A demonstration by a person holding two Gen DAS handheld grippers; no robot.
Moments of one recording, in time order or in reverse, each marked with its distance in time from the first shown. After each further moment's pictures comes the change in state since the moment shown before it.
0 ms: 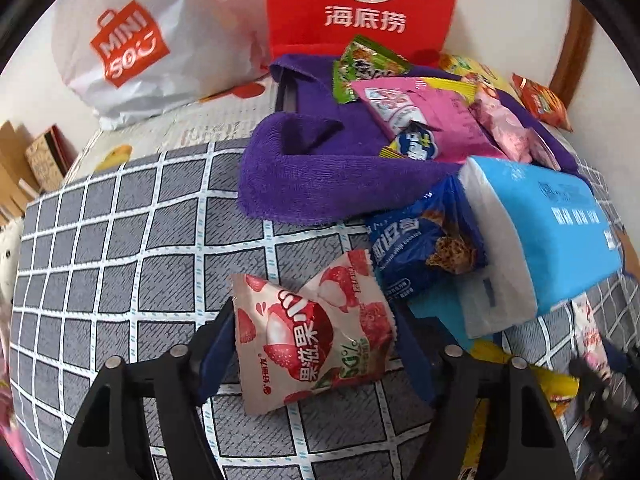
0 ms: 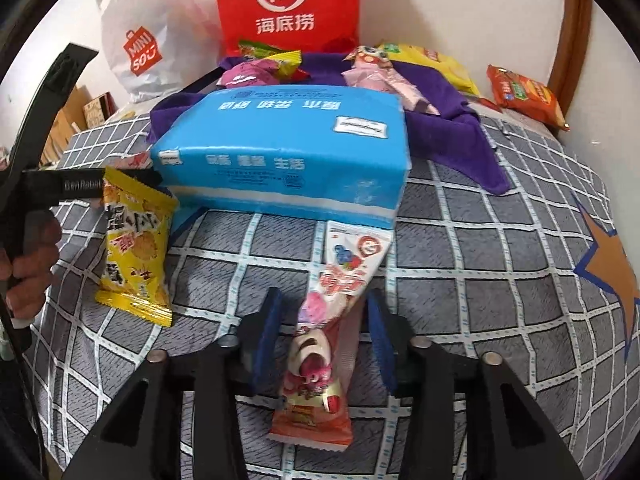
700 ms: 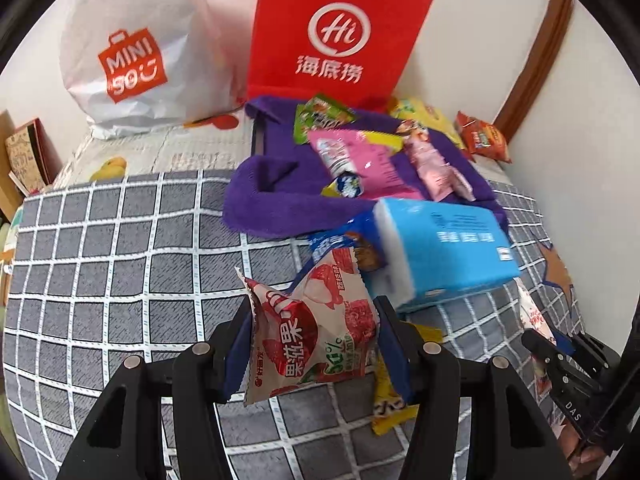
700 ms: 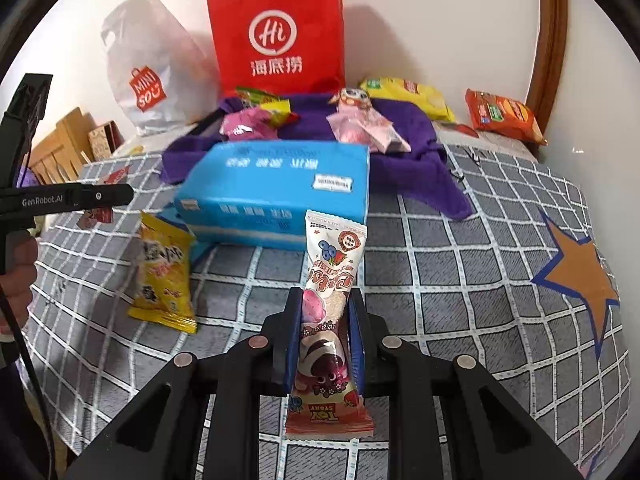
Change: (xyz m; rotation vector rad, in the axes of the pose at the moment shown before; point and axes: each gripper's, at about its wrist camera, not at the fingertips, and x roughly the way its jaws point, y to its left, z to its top) left arm -0.075 0.011 -0.006 -0.045 -0.060 -0.208; right arm -0.054 -0.012 0.009 0.043 -0.087 0.044
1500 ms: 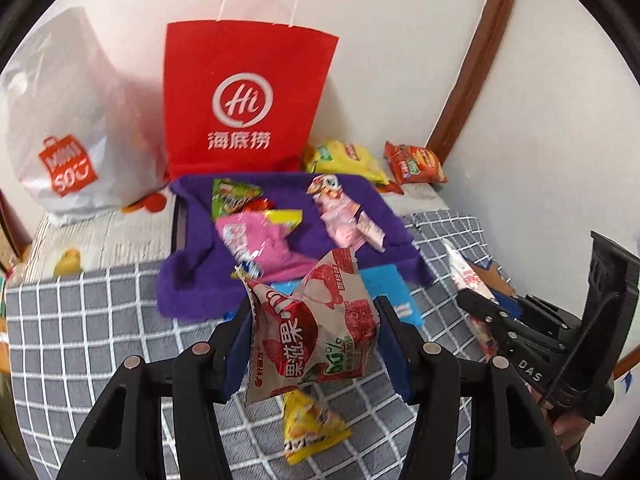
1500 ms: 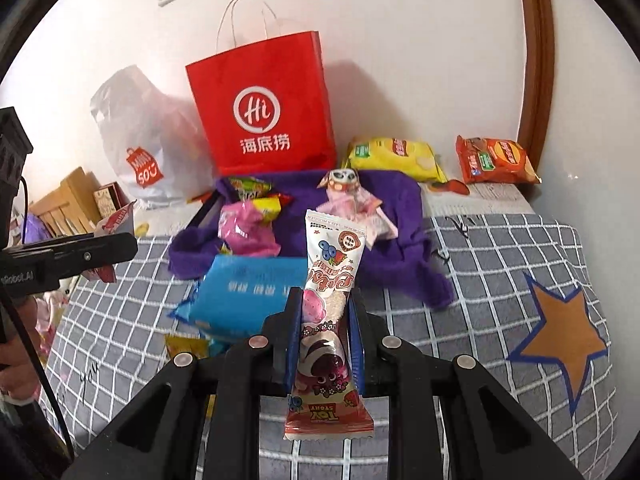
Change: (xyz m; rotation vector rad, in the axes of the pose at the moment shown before) left arm -0.042 -0.067 0.062 0.119 -0.070 -0.151; right arm -0.022 -0.023 0.083 0.080 -0.102 0.013
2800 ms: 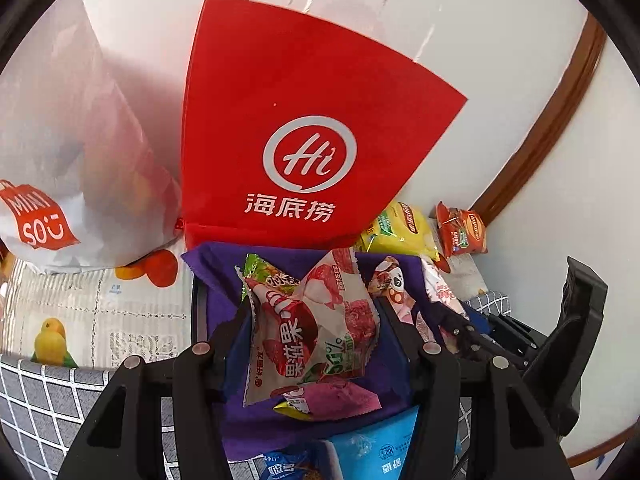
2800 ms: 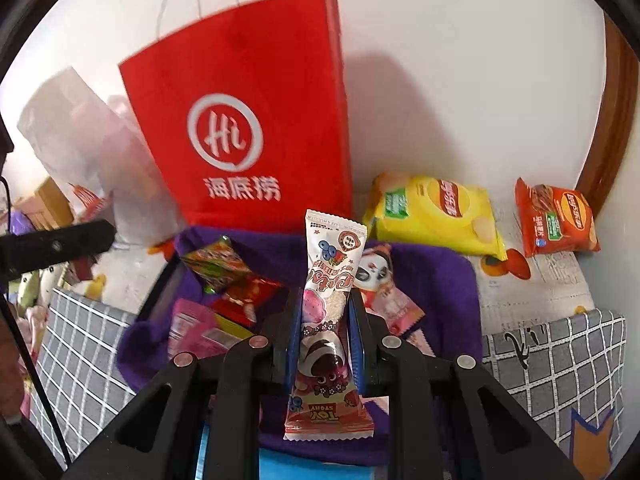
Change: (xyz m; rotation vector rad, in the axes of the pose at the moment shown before) left arm 0.083 0.092 0.114 -0.171 -0.010 -0.003; right arm 0.151 0.014 0.119 -0.040 0.054 0.004
